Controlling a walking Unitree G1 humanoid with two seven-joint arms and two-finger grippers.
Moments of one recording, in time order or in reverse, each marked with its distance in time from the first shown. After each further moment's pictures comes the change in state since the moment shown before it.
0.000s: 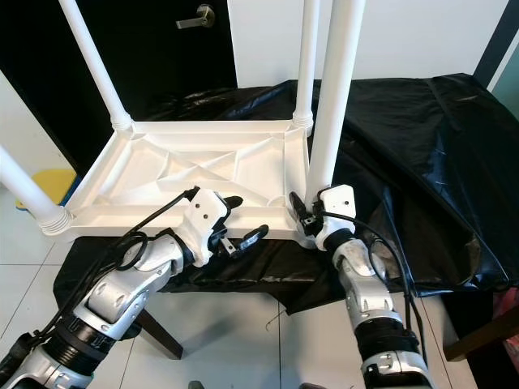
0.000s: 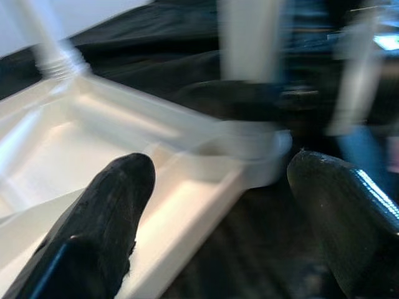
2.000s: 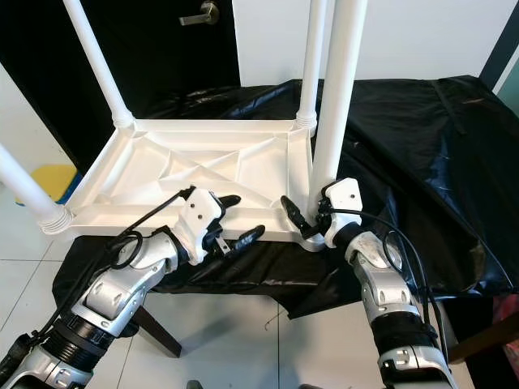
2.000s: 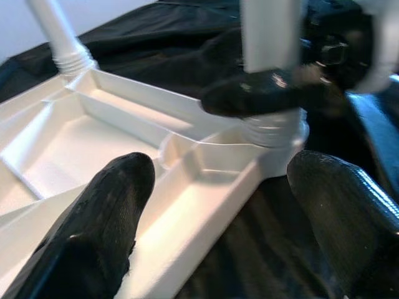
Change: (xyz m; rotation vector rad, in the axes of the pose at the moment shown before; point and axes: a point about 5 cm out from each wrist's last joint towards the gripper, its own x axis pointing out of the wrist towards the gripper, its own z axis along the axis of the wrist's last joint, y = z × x) left arm -0.004 0.005 -0.009 0.037 0.002 0.025; right arm 0.002 -0.024 0.015 -0.091 0.014 0.365
